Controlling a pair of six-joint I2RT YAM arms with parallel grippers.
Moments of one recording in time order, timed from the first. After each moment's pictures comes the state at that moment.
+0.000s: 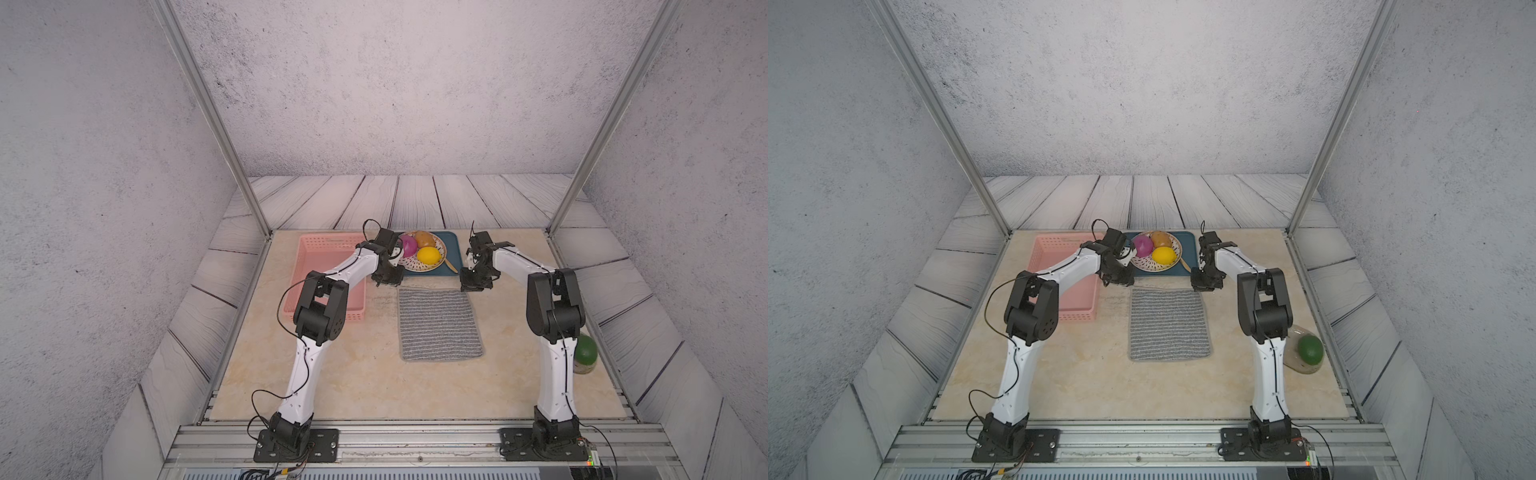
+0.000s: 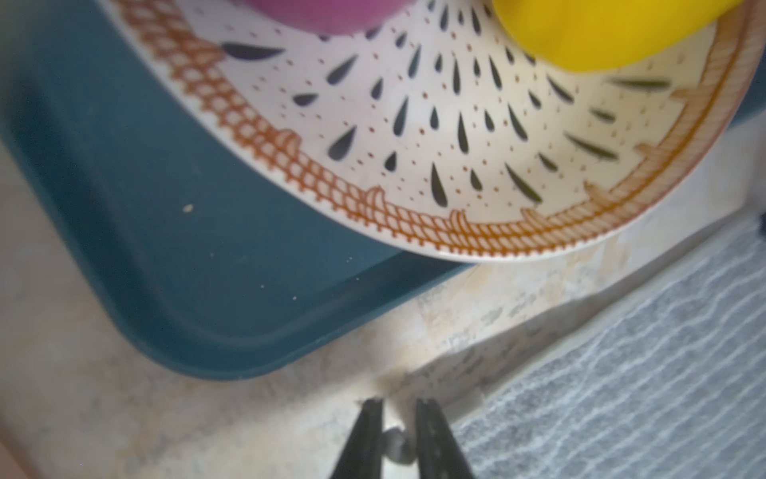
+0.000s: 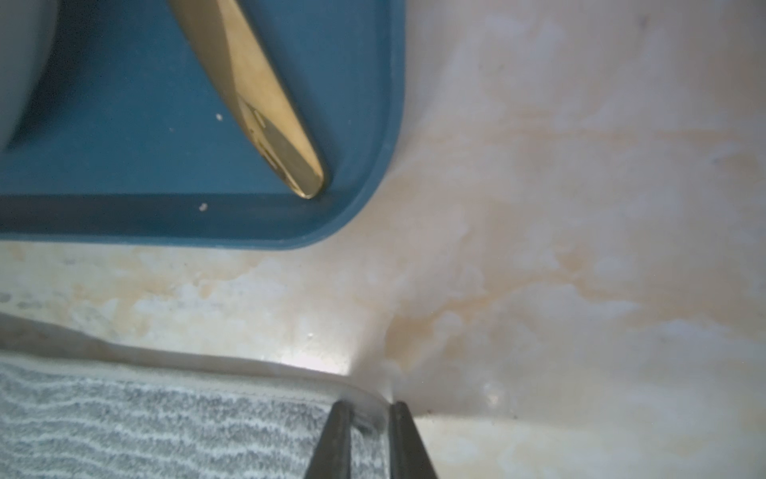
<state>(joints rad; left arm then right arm) -0.46 2.34 1.91 -0.74 0.21 -0.11 0.22 2.20 1.70 -0.83 -0.17 0.23</state>
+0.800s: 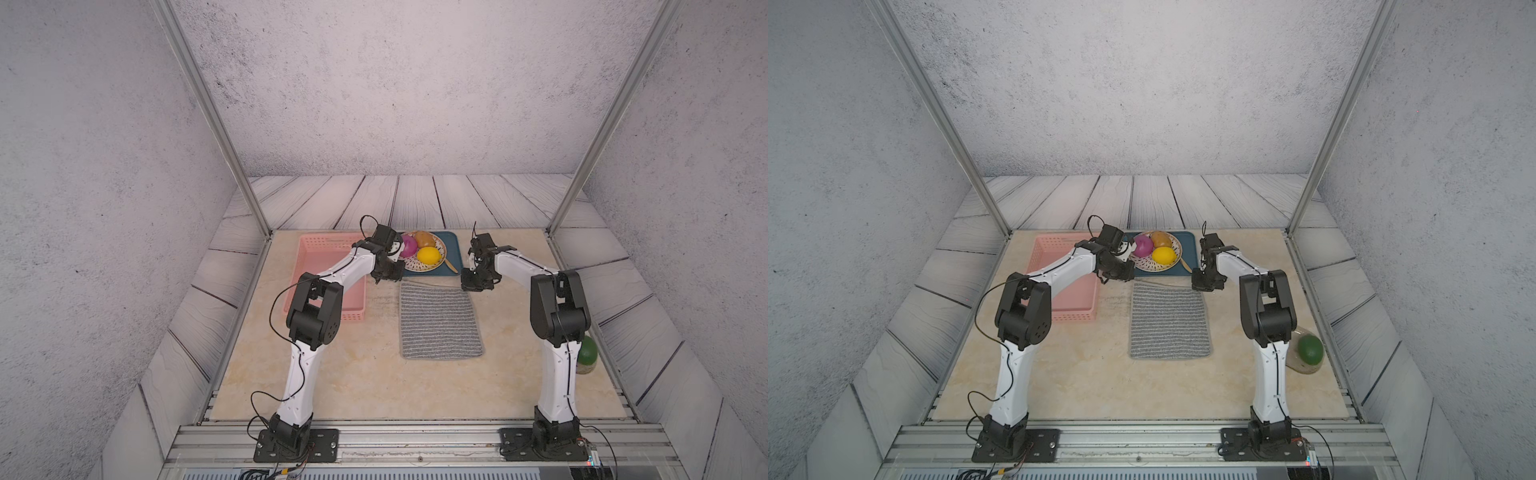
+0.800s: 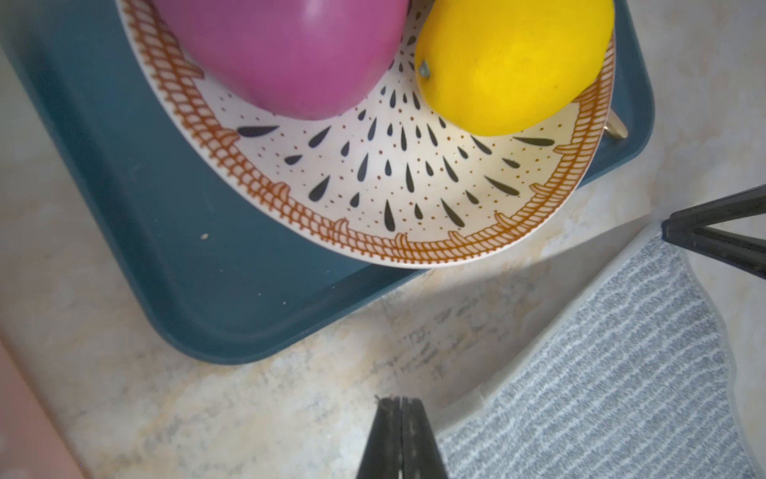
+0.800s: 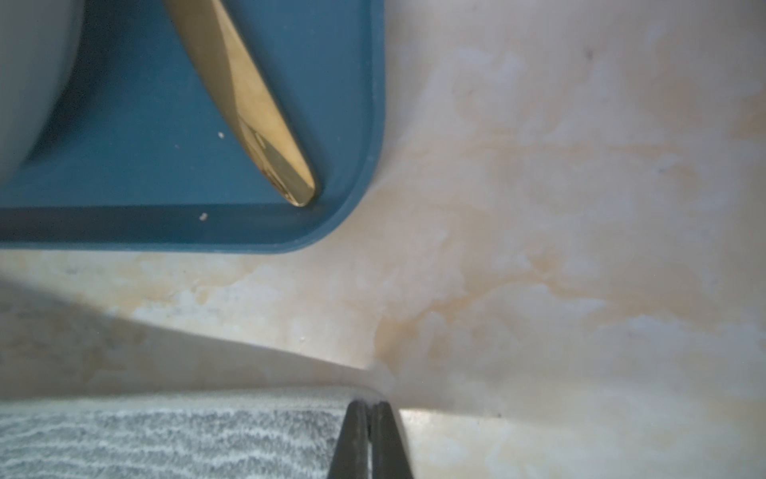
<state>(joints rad) -0.46 2.24 1.83 -0.65 0.26 -0.13 0.22 2.14 1.60 -0.72 -0.13 0.23</state>
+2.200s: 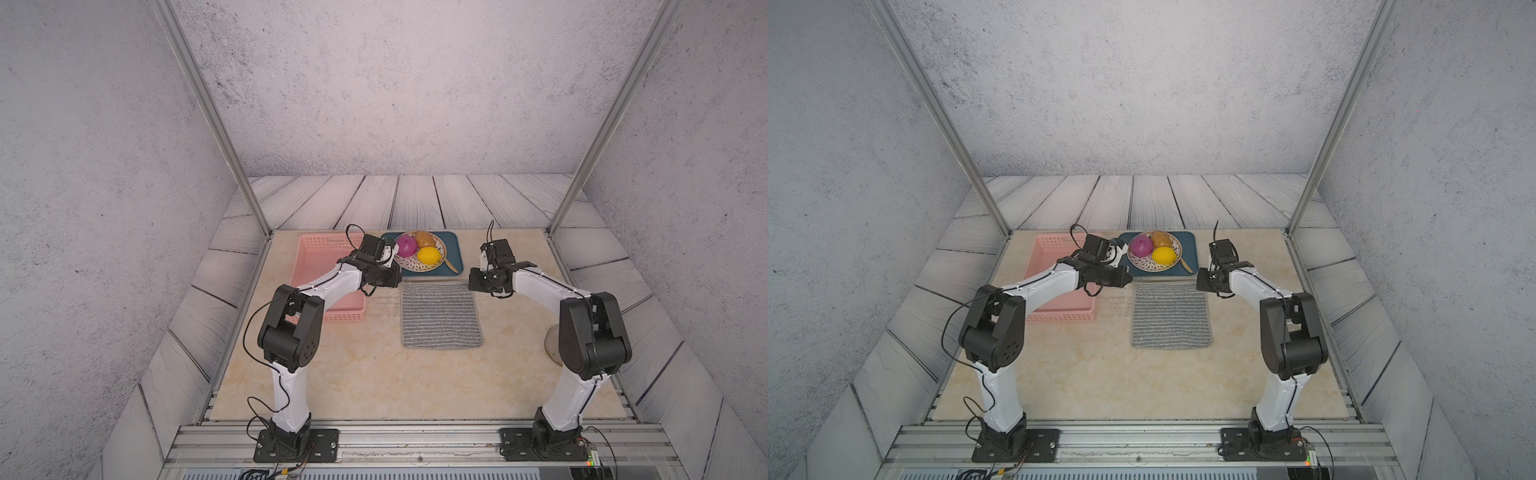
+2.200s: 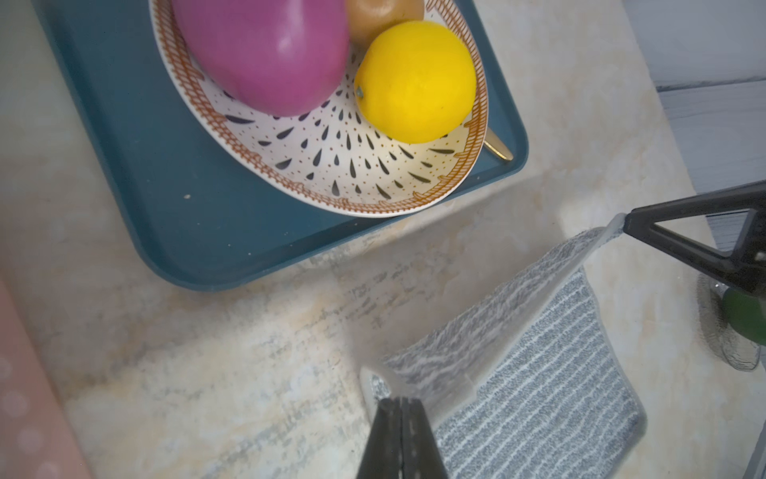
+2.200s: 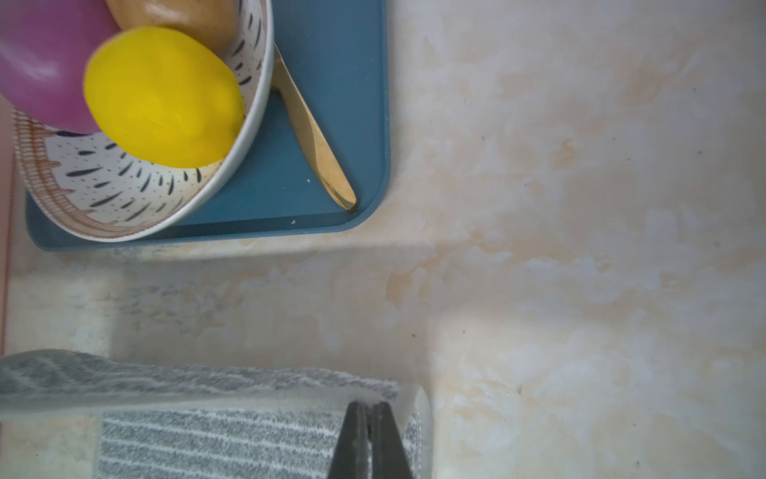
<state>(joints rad) -0.45 1.94 1.40 -0.32 0.35 -0.24 0.22 1.78 1.22 -0.41 -0.10 0.30</state>
